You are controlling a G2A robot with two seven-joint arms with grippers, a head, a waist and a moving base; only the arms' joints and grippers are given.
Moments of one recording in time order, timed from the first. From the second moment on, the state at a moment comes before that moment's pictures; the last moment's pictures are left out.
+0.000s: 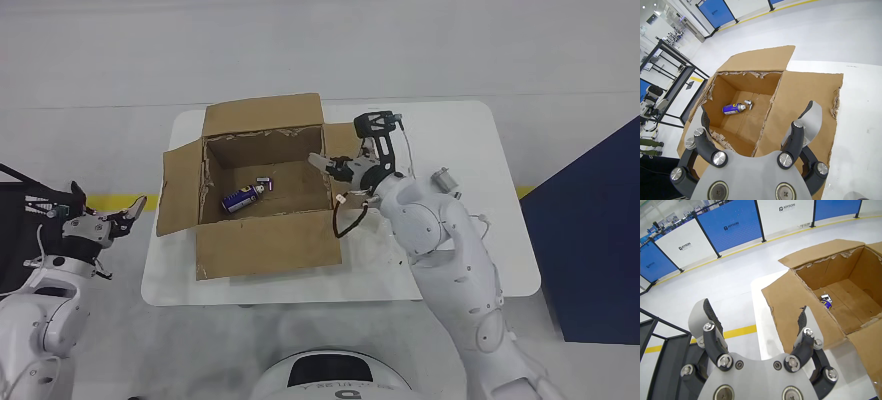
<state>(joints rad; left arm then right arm) 1.95 -1.08 -1.99 -1.95 1.18 -0.28 -0.09 -1.26 -1.42 1.19 -1.83 -0.92 0.06 0.68</state>
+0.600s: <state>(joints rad) 1.80 -1.10 -1.78 -1.89 1.36 -0.18 -0.17 -0.76 -1.50 0.82 -1.34 -0.82 -0.06 0.91</state>
